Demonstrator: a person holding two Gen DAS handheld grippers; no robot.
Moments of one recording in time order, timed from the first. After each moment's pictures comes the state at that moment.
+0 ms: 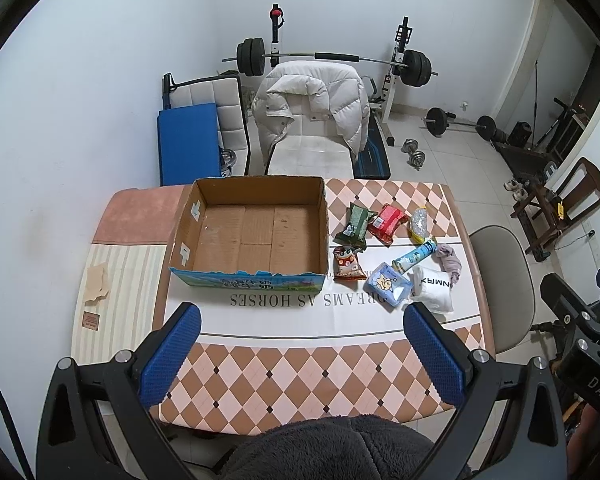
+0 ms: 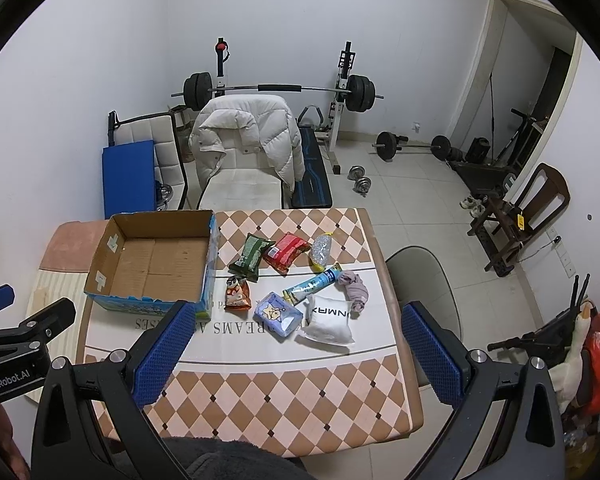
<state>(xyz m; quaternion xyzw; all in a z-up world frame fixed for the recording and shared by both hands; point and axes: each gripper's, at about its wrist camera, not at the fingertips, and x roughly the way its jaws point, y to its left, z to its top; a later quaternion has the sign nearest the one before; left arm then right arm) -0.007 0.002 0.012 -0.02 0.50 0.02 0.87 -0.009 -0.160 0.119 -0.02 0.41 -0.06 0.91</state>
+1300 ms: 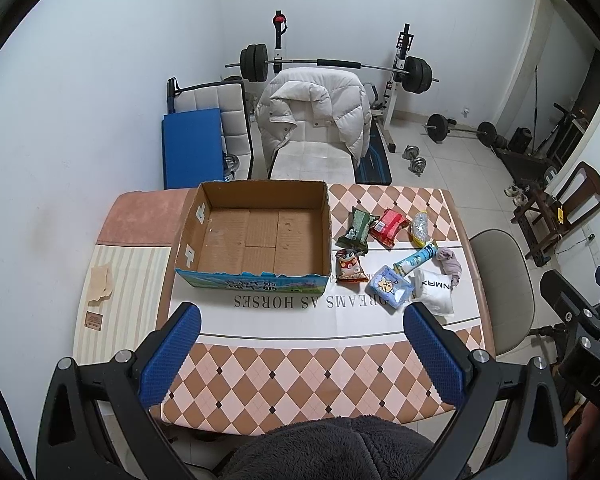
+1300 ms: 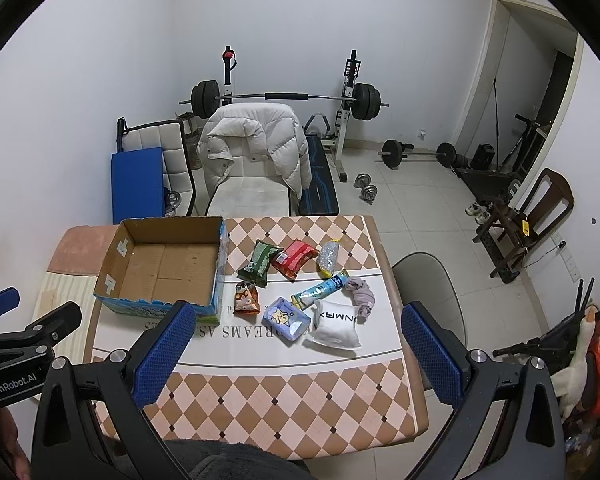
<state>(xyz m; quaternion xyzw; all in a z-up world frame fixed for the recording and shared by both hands) -0.013 0.004 0.016 -0.02 0.49 0.02 0.87 -0.013 -0.154 0.130 -0.02 0.40 -0.05 0.91</state>
